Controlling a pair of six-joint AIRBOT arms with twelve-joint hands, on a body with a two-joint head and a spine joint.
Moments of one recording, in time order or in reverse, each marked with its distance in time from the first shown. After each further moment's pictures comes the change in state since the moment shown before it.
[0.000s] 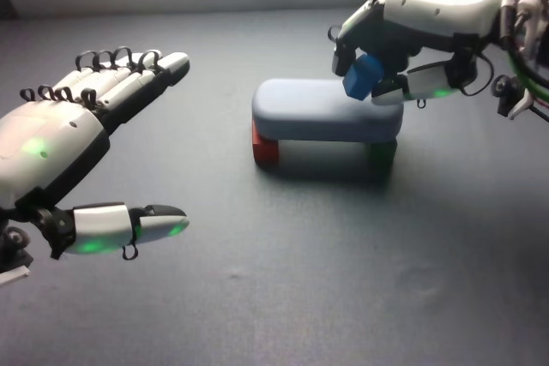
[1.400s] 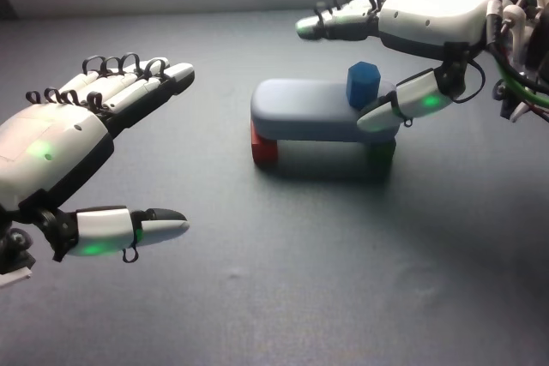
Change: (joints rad) left arm -0.002 -0.005 0.007 0.006 0.012 -0.007; right arm 0.001 -0.023 0.021 -0.035 -0.053 -0.010
